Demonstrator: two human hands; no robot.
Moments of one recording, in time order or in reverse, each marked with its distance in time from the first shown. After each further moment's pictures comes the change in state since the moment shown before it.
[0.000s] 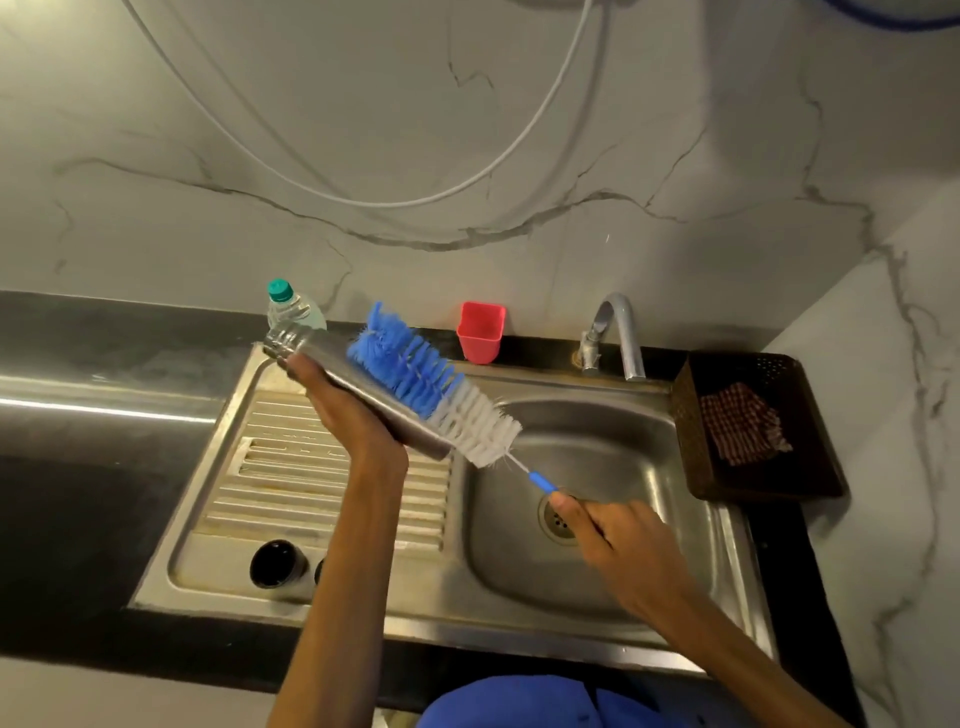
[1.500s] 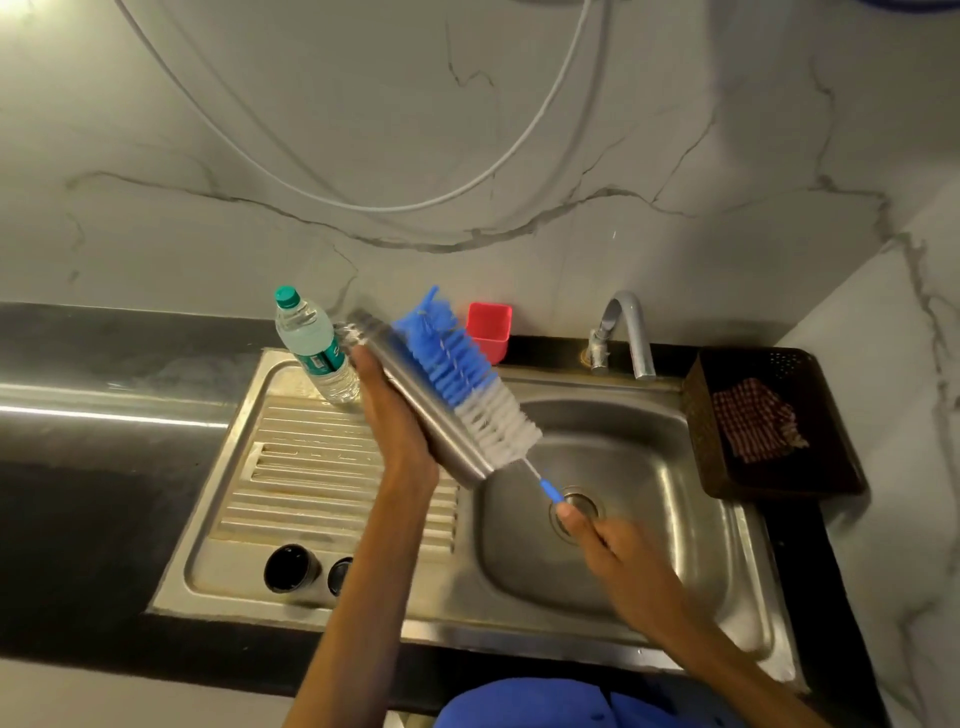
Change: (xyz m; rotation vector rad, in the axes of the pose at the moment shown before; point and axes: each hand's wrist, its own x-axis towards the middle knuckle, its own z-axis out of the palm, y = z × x) left_hand -0.016 -0.013 0.012 0.137 -0.192 -0.054; right_hand -0.004 0.007 0.024 0.301 -0.110 0.157
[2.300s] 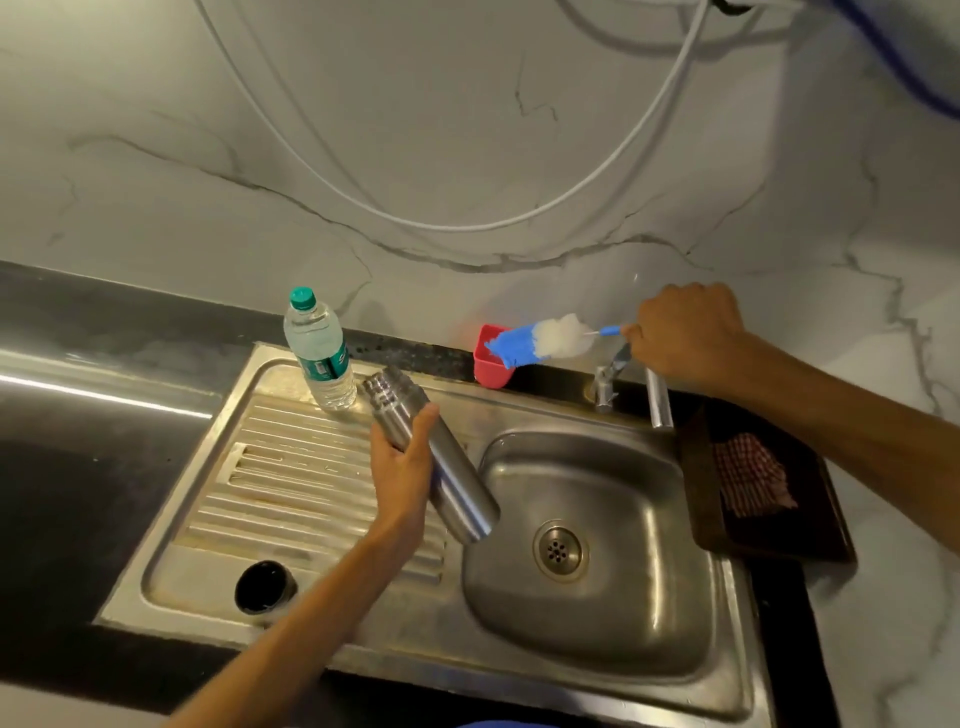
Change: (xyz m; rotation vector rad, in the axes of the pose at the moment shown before) left_hand 0.007 -0.018 -0.036 0.148 0.032 -0.078; right_hand 0.193 -0.163 -0.136 -1.525 0.145 -0.093
